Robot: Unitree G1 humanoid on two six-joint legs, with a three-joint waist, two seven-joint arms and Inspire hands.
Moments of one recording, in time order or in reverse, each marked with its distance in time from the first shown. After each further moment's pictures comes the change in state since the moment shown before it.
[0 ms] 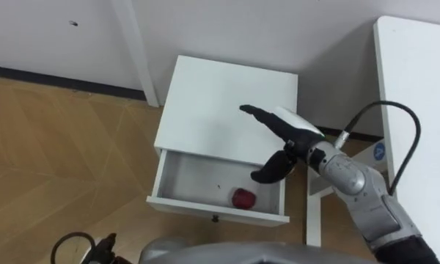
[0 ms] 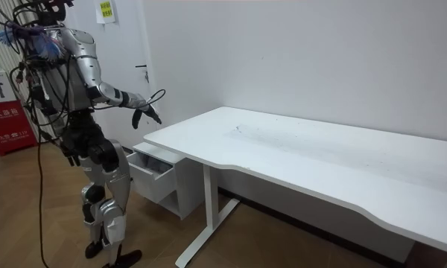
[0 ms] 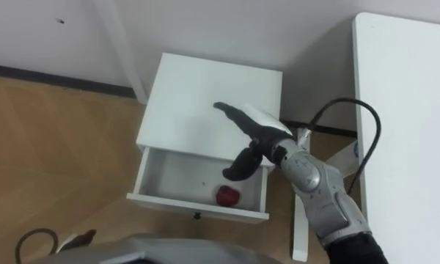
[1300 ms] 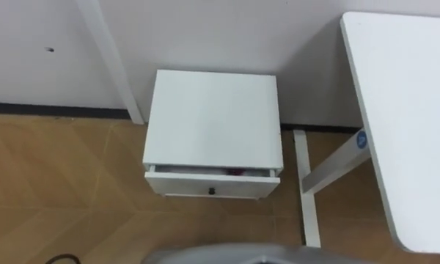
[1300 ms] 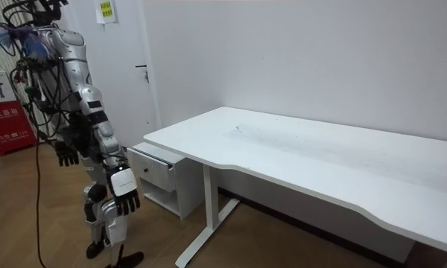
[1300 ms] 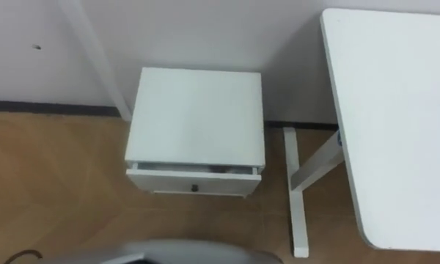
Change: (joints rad) left arm 0.060 -0.051 0.210 0.002 -0.063 0.145 0.087; right arm 0.023 0.049 -0.280 1.204 0.491 0.158 -0.314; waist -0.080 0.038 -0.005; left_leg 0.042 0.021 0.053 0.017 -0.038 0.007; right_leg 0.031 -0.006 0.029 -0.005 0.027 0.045
